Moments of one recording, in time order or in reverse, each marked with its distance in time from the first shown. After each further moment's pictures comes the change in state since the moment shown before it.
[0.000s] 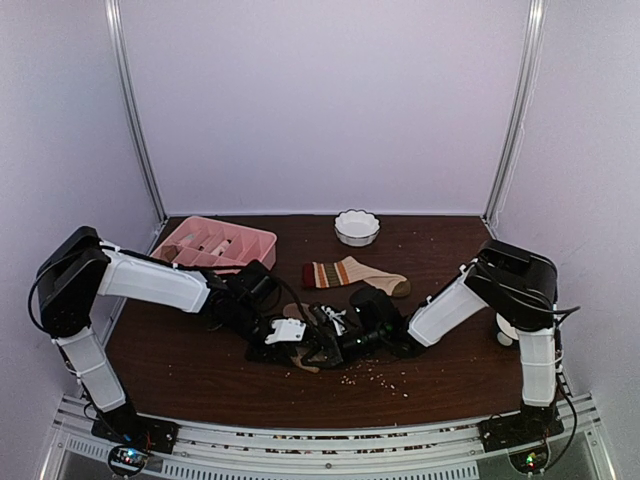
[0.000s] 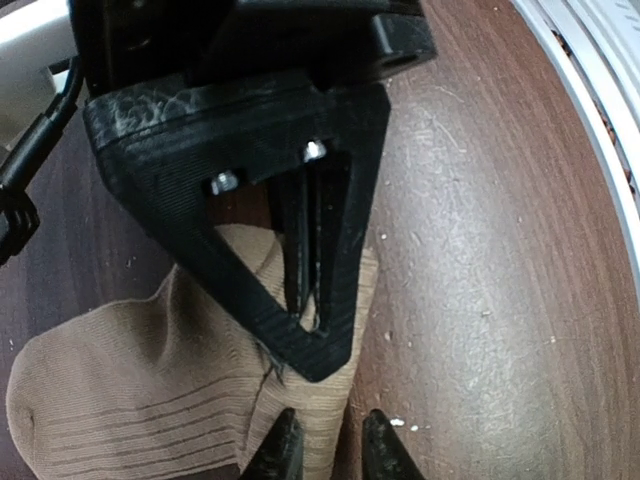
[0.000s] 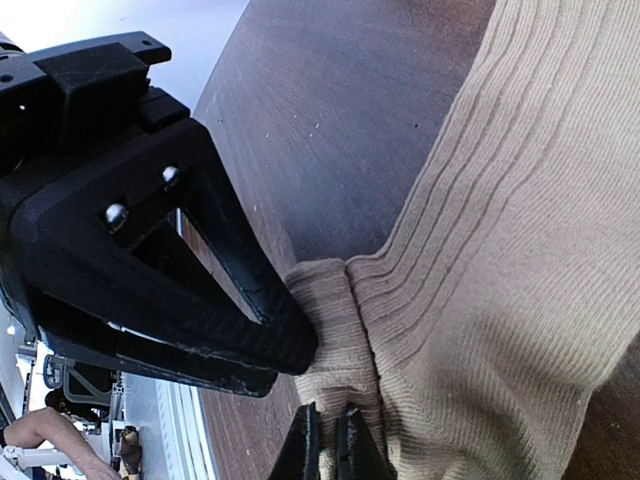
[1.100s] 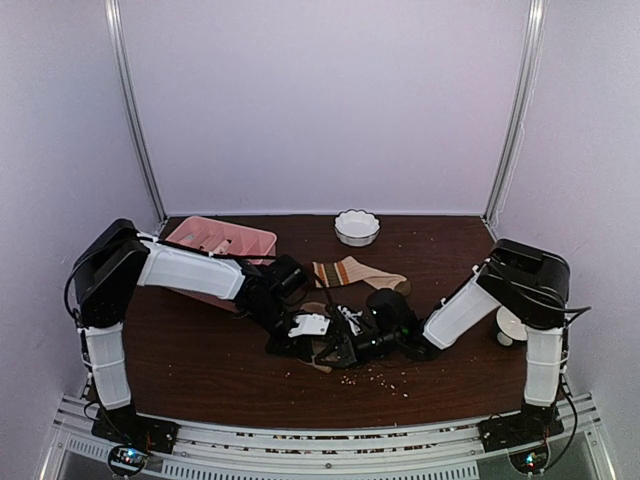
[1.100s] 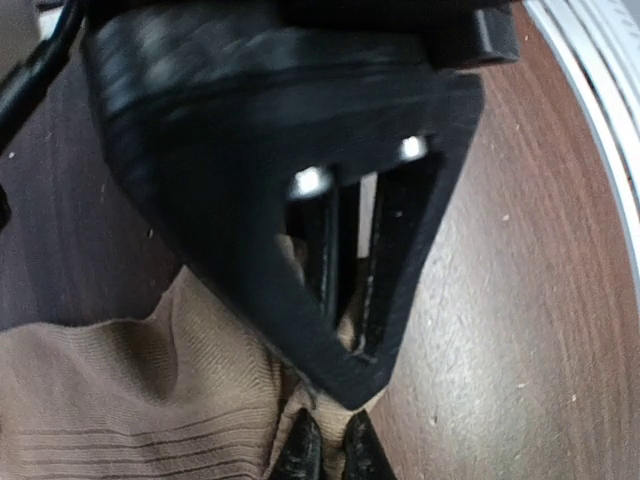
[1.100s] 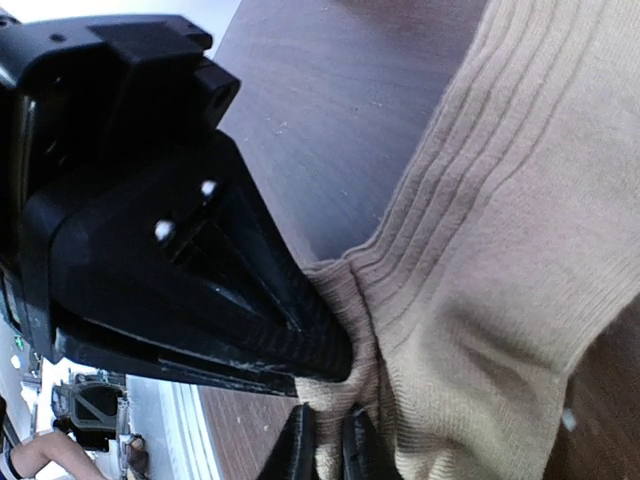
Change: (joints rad) left arm -0.032 0.208 0.264 -0.173 0.003 0.005; right arm -0.031 -0.066 -0.122 0.066 0.024 0.052
